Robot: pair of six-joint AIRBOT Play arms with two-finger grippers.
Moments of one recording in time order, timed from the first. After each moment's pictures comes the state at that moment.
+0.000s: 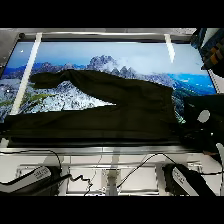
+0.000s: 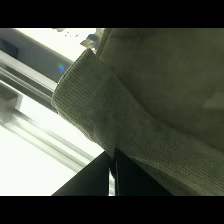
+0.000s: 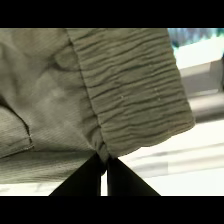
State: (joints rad) left arm 0.74 -1.26 0.92 1.93 -0.99 -1.39; right arm -0.26 -0.93 0.62 -1.50 1.31 1.62
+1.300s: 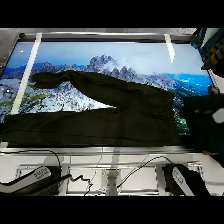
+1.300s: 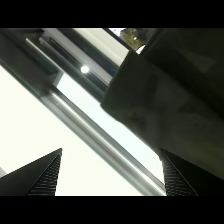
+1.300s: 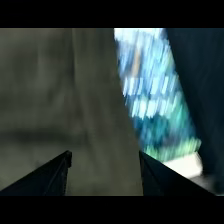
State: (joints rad) left arm 0.71 -1.25 0.93 2.09 -1.05 -1.59; right arm -0.33 -0.87 0.80 -1.46 1.04 1.65
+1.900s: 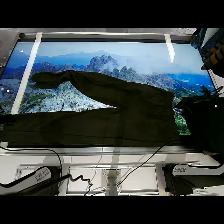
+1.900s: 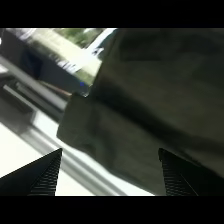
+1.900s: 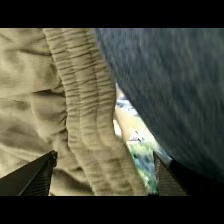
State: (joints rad) left arm 0.55 -1.25 0.97 2.06 -1.04 -1.59; right arm -0.59 -1.51 1.12 -1.06 1.31 1.31
